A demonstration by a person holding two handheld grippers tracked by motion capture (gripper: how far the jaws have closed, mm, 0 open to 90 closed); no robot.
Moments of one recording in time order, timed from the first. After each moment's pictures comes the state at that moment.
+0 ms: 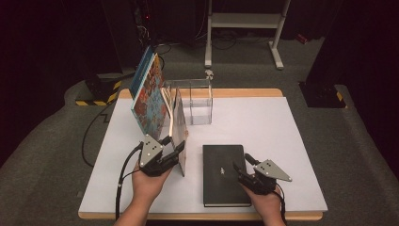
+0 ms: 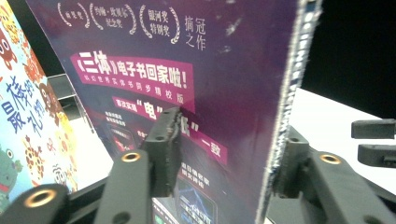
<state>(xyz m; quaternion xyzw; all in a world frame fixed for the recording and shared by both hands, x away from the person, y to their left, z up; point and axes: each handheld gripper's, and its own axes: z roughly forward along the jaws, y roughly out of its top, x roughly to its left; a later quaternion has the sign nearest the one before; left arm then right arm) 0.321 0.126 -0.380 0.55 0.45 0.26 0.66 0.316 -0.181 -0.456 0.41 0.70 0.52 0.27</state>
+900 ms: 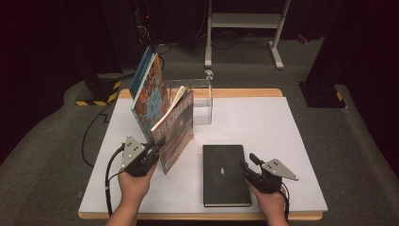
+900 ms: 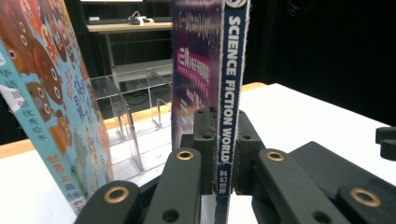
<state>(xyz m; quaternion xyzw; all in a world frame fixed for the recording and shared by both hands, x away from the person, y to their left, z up) 0.319 0.167 -0.382 0.52 0.45 0.28 0.67 0.322 -0.197 -0.464 0.43 0.69 0.52 0.26</state>
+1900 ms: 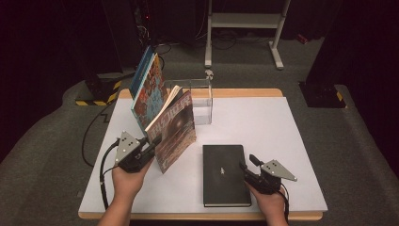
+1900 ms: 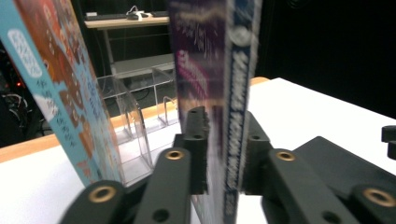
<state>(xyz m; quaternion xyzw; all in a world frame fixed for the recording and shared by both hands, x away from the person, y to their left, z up) 0.327 0.178 -0.373 0.54 0.45 0.28 0.66 0.322 -0.196 -0.470 0.43 0.70 0.51 0.26</state>
